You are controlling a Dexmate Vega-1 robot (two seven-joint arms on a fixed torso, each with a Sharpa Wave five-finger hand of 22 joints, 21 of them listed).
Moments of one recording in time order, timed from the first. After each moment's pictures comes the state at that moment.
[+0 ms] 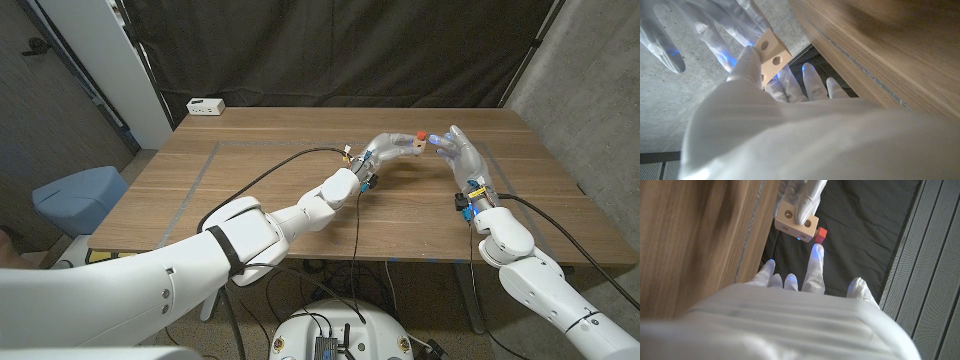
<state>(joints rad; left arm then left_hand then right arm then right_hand) 0.30 -0.14 0.91 -0.37 -0.16 -0.73 0.08 0.94 0.07 0.30 -0.19 0.20 0.88 -0.15 0.20 0.20 0.84 -0.21 0.34 0.60 0.53 -0.05 0.24 0.30 0.16 0.11 0.21 0.18 -1.29 -0.65 -0.17 -1.83 0.55 0.31 -0.26 0.23 0.11 0.26 -0.12 0.18 0.72 -0.01 0.19 0.18 0.04 0.04 0.20 0.18 -0.08 0.09 0.22 0.20 0.17 0.10 0.20 0.17</state>
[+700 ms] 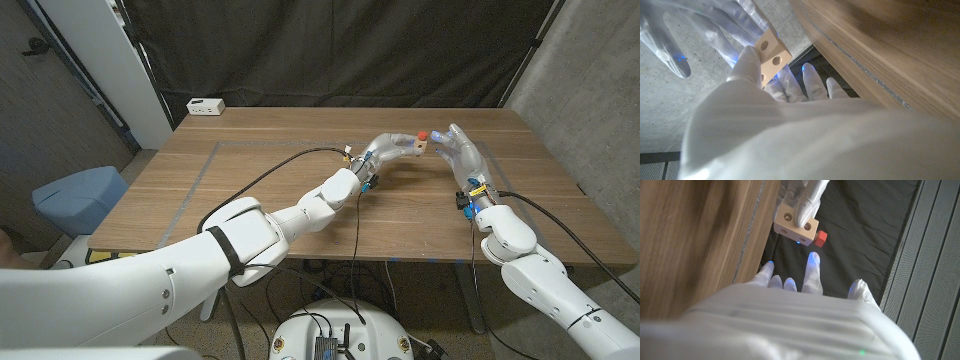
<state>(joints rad) 0.31 -0.14 0.91 -0.37 -0.16 -0.74 0.08 0.93 0.06 0.30 -0.19 0.20 0.88 -0.15 0.20 0.20 0.84 -0.21 0.34 0.60 0.53 -0.05 0.24 0.30 0.16 0.11 0.21 0.18 -1.28 -0.66 -0.16 -1.82 0.56 0.29 -0.22 0.19 0.10 0.26 -0.11 0.18 0.56 -0.02 0.17 0.18 -0.06 0.05 0.18 0.18 -0.13 0.11 0.20 0.21 0.13 0.11 0.18 0.17</state>
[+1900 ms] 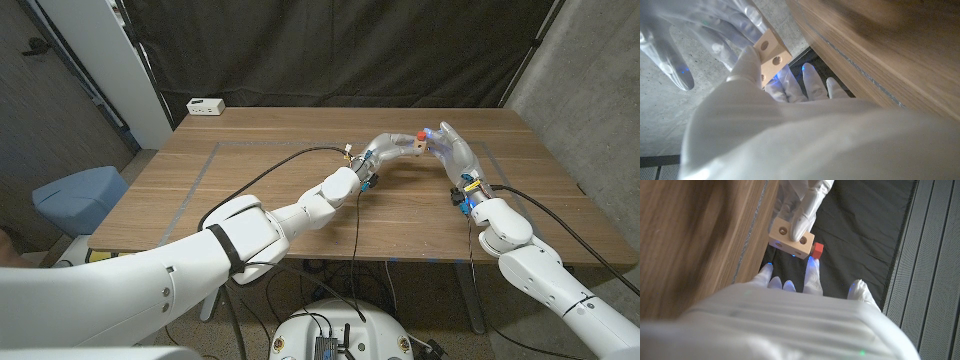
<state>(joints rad) 0.30 -0.14 0.91 -0.37 -0.17 -0.71 0.06 0.94 0.07 0.30 -0.19 0.20 0.88 -0.15 0.20 0.20 0.84 -0.21 0.34 0.60 0.53 -0.05 0.24 0.30 0.16 0.11 0.21 0.18 -1.22 -0.67 -0.20 -1.78 0.59 0.28 -0.15 0.19 0.10 0.26 -0.10 0.18 0.54 -0.04 0.19 0.18 -0.11 0.05 0.18 0.18 -0.16 0.12 0.20 0.21 0.10 0.12 0.18 0.17</state>
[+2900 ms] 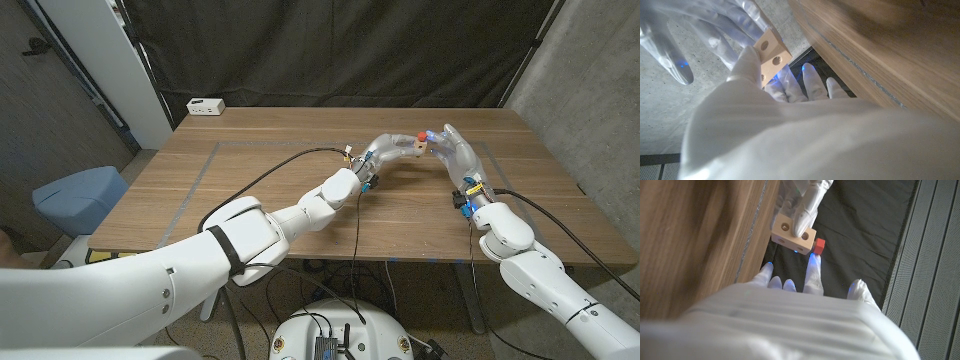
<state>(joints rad) 0.30 -0.14 0.91 -0.37 -0.17 -0.73 0.07 0.94 0.07 0.30 -0.19 0.20 0.88 -0.15 0.20 0.20 0.84 -0.21 0.34 0.60 0.53 -0.05 0.24 0.31 0.16 0.11 0.21 0.18 -1.26 -0.67 -0.18 -1.80 0.59 0.29 -0.18 0.19 0.10 0.27 -0.11 0.18 0.61 -0.02 0.20 0.18 -0.07 0.03 0.20 0.18 -0.15 0.11 0.21 0.21 0.12 0.11 0.19 0.17</state>
